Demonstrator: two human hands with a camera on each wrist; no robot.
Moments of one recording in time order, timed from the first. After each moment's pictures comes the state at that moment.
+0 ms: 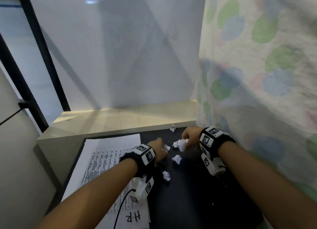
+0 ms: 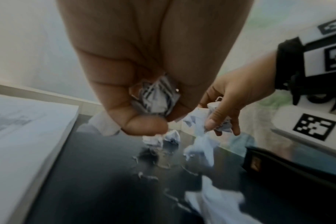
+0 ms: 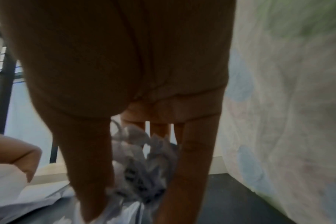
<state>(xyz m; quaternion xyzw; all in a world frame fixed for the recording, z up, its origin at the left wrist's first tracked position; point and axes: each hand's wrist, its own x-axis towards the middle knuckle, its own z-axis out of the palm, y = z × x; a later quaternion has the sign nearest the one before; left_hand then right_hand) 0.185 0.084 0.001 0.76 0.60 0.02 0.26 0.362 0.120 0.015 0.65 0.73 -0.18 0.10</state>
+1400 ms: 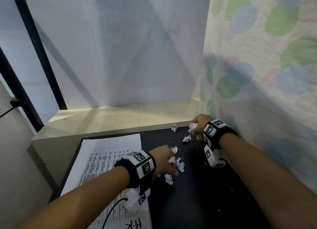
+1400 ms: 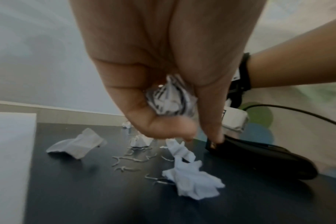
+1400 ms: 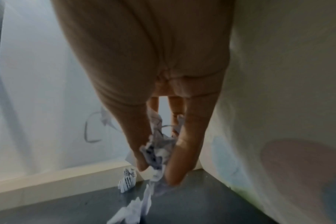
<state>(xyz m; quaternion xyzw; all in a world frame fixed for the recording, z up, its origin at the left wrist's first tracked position) 0.181 0.072 0.001 0.84 0.45 -0.04 0.29 0.388 0.146 0.017 0.77 0.62 -0.15 -0.08</state>
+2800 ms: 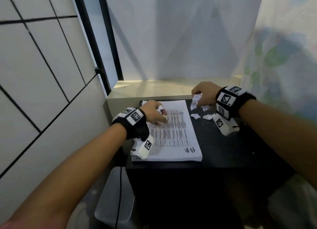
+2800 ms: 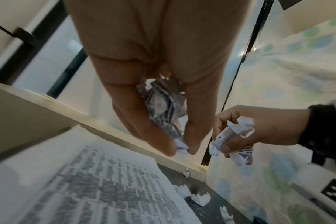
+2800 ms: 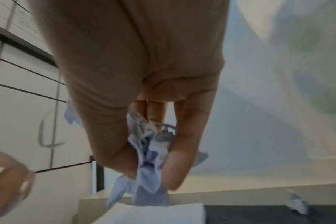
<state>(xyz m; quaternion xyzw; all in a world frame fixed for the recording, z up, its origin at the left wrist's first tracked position) -0.007 -0.007 0.054 0.67 0.59 0.19 0.41 0.210 0.025 0.093 0.60 0.80 -0.08 -0.03</state>
